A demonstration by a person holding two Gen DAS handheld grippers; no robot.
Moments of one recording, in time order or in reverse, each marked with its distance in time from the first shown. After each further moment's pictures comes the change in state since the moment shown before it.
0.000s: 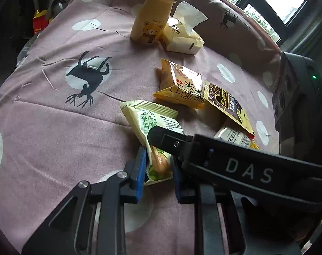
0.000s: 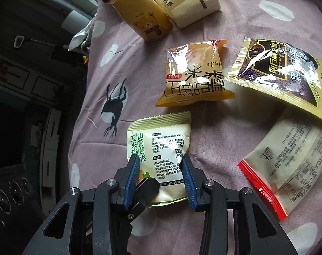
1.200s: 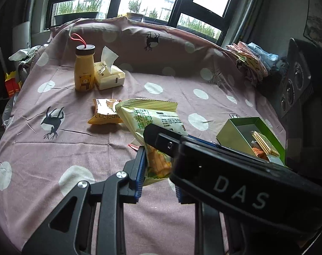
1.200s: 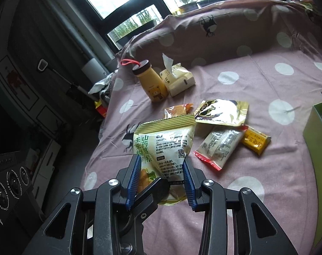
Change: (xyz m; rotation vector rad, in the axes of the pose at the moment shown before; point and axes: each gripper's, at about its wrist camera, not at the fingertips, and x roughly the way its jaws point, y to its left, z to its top) left arm -0.090 -0.098 -0.060 0.325 -0.205 -0.155; right arm -0.154 0.016 -0.094 -0.071 -0.459 -0.085
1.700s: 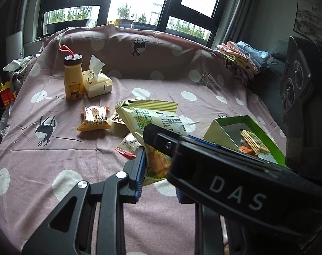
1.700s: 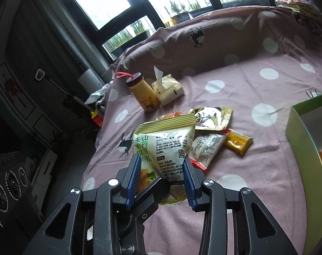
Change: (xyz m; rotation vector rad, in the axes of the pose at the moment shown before) left arm -0.010 -0.027 -0.001 0.050 -0.031 -0.033; right arm -0.033 -0.006 -0.006 0.017 -0.065 -0.035
